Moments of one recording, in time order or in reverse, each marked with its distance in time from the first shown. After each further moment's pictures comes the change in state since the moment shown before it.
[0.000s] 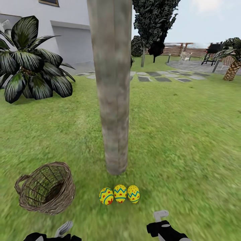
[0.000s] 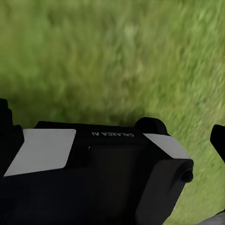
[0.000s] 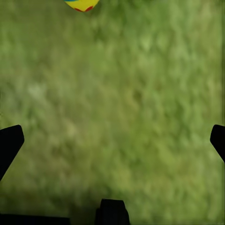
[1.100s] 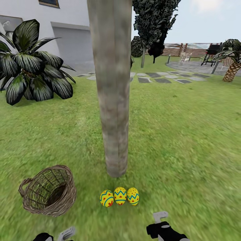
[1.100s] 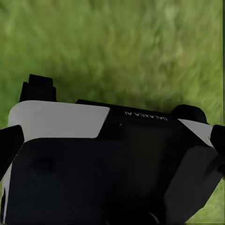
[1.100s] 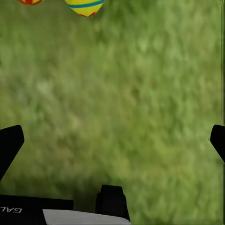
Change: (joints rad) left arm 0.000 -0.066 -0.003 0.004 -0.049 -0.001 0.251; right arm 0.000 0.000 0.001 0.011 0.004 0.003 -0.002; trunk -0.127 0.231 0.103
